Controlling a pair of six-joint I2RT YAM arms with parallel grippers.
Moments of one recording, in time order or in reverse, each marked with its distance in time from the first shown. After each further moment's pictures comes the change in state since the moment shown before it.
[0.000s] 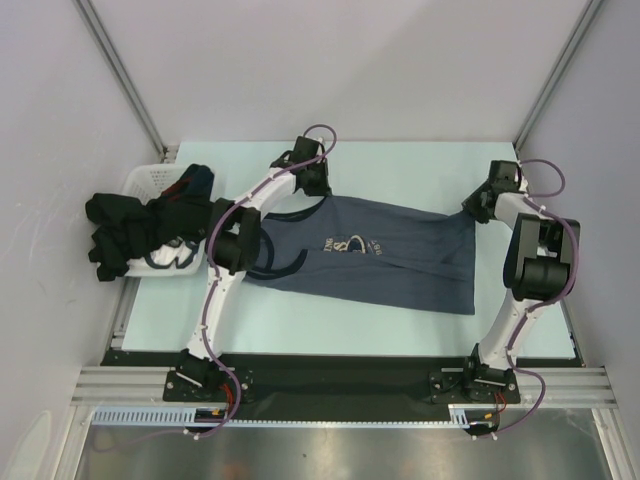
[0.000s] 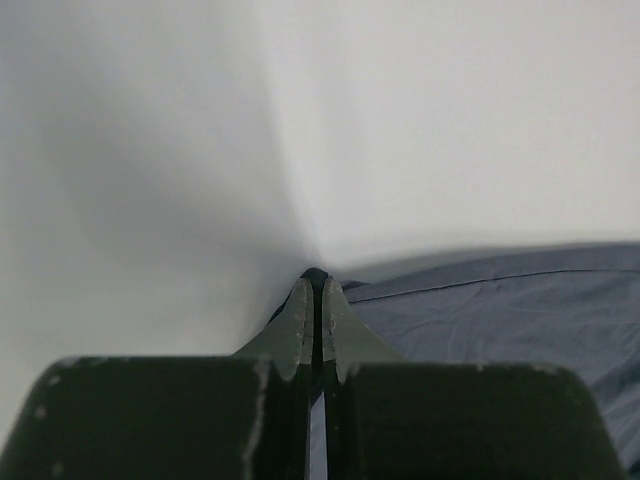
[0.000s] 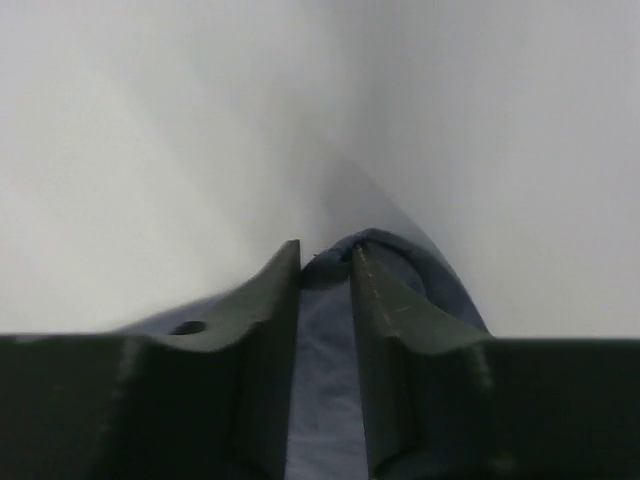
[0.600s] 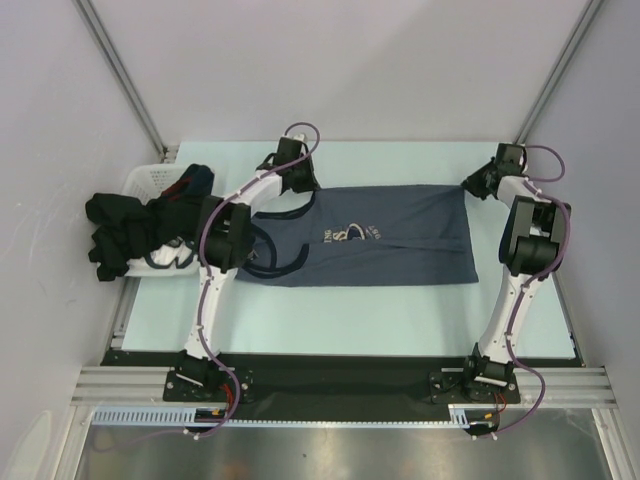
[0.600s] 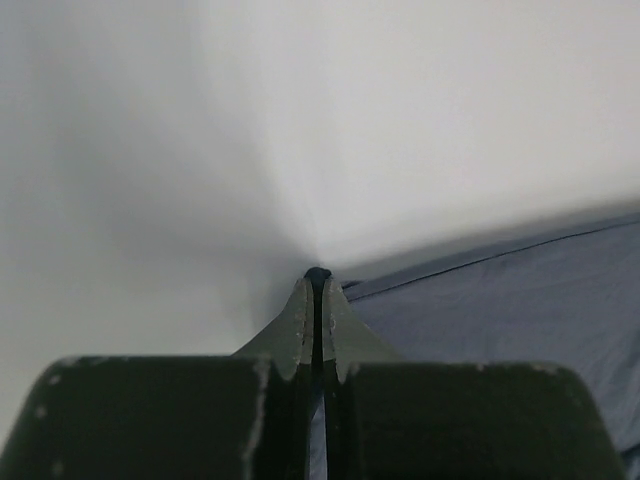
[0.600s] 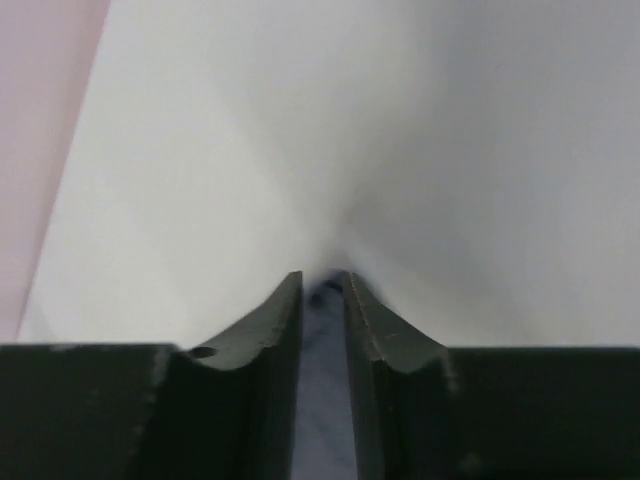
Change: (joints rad) left arm 0.068 -0.047 -0.139 0.179 0.005 -0.036; right arm -0.046 0.284 0.349 0.042 -0.179 0.106
